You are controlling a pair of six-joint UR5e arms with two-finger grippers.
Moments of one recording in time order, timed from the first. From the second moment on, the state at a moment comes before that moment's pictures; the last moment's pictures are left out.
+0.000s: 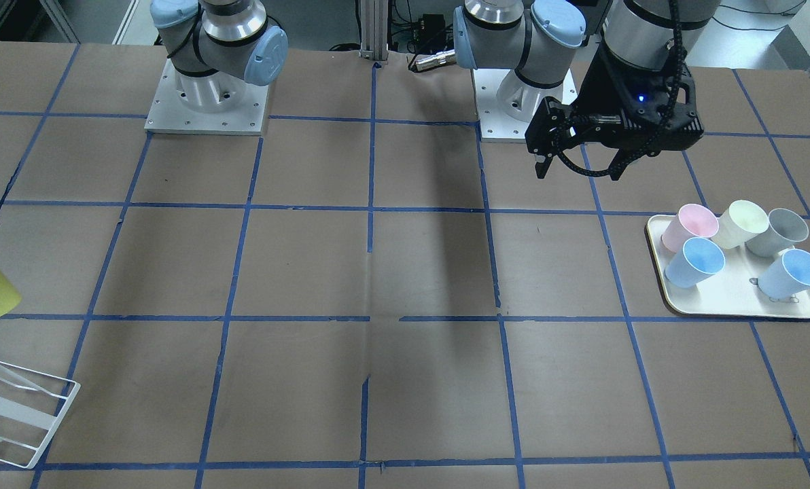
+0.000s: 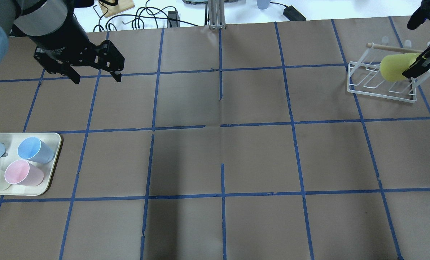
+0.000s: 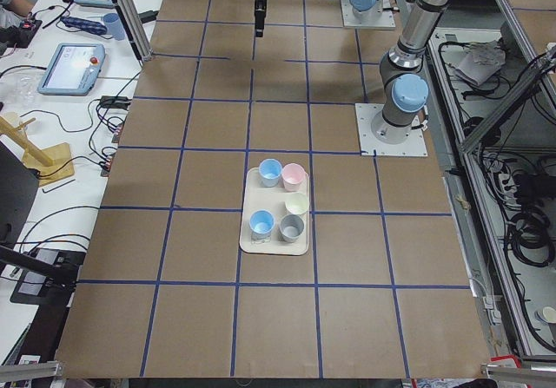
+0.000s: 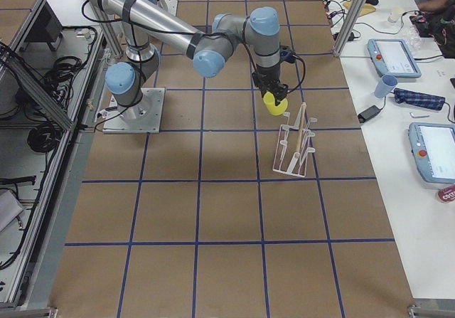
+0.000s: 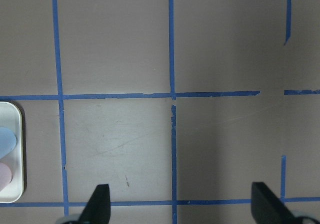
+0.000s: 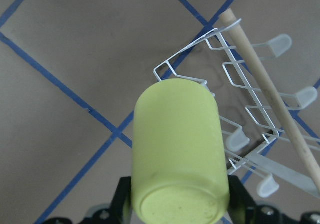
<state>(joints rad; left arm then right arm) -1.55 -1.56 -1.54 -1.56 1.57 0.03 1.12 -1.49 1.71 -2.00 -1.53 -1.20</state>
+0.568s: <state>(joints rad) -1.55 -1.56 -1.53 -1.56 1.57 0.03 1.26 -1.65 1.71 -1.59 -1.16 -1.19</state>
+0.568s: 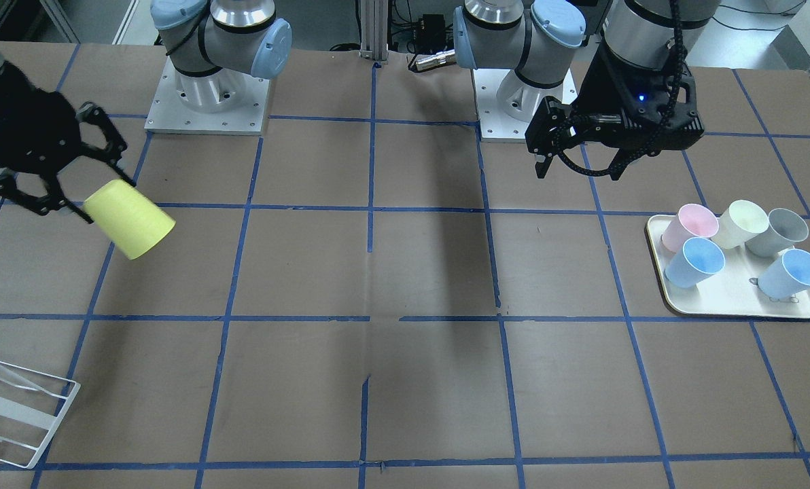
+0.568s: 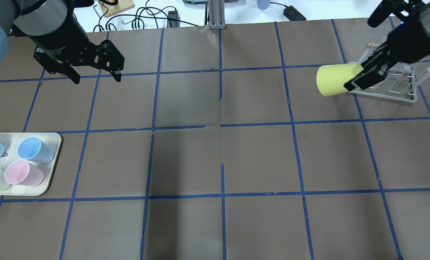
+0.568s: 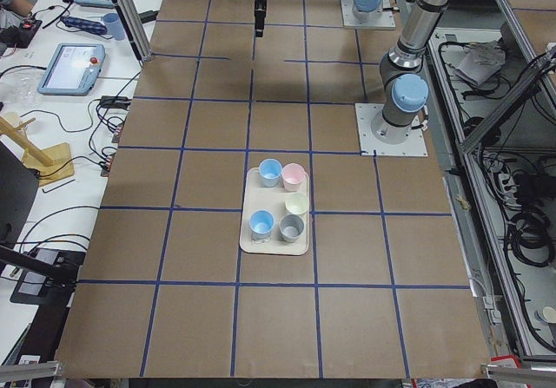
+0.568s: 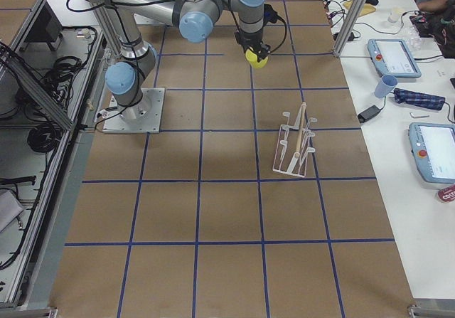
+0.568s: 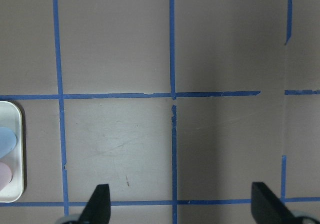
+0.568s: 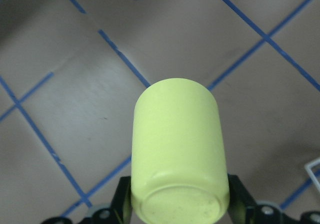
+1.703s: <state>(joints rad) -1.40 -1.55 -1.58 -1.63 1.17 0.26 1.33 -1.71 1.84 -1.19 -0.40 -1.26</state>
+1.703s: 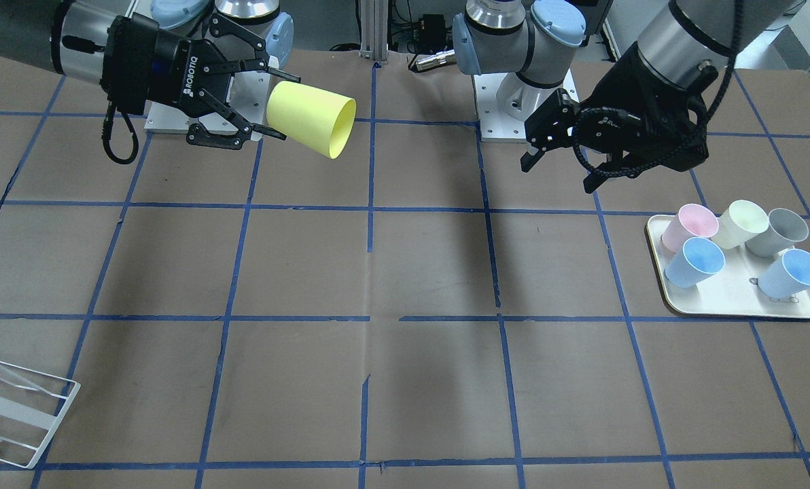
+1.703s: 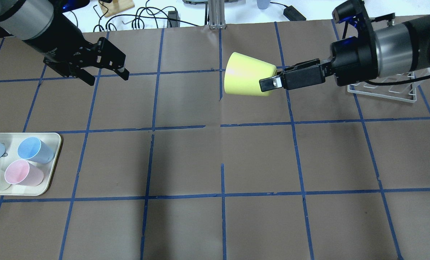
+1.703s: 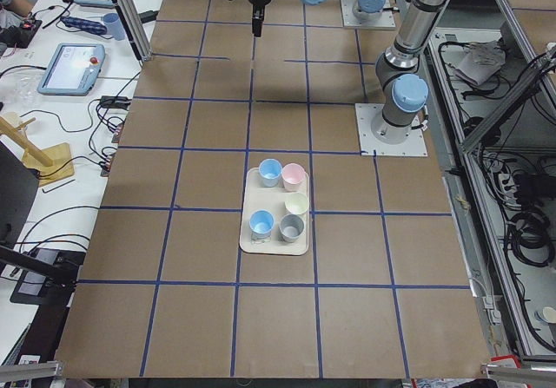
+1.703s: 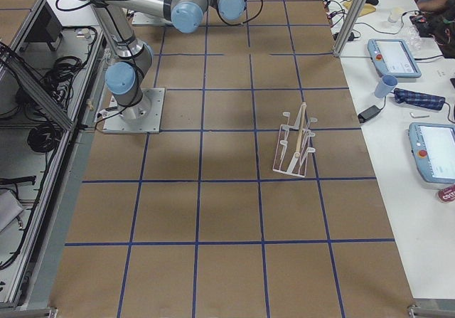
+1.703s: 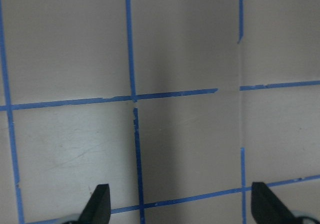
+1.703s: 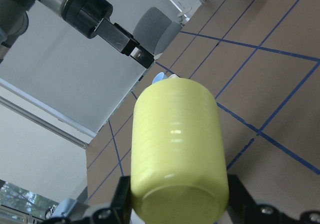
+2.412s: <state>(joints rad) -1.39 -1.56 -1.80 -1.69 0.45 0.37 1.38 -1.68 1.88 -1.17 -0.35 -1.25</state>
